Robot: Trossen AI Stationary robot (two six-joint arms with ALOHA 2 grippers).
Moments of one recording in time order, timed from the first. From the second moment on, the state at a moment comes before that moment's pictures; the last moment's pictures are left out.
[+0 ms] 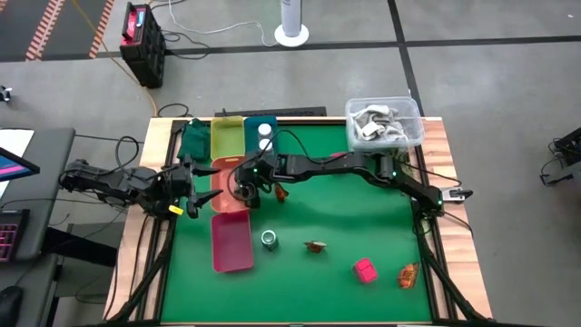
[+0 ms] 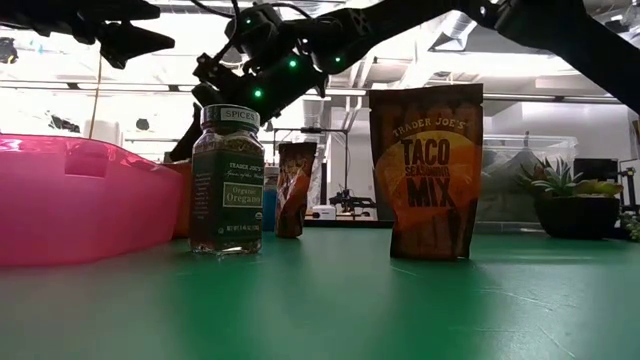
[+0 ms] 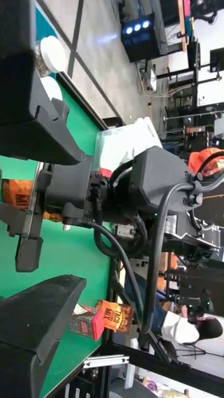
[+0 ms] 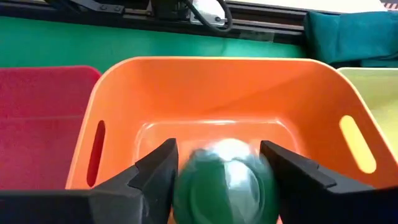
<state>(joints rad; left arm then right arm) -0.26 0.28 0.41 -0.12 -0.50 -0.04 -0.11 2.38 2.01 -0.22 -0.08 -0.16</state>
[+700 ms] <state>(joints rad) -0.26 0.29 0.41 -0.19 -0.50 -0.05 -0.09 2.20 2.04 -0.49 -0.04 -0.20</state>
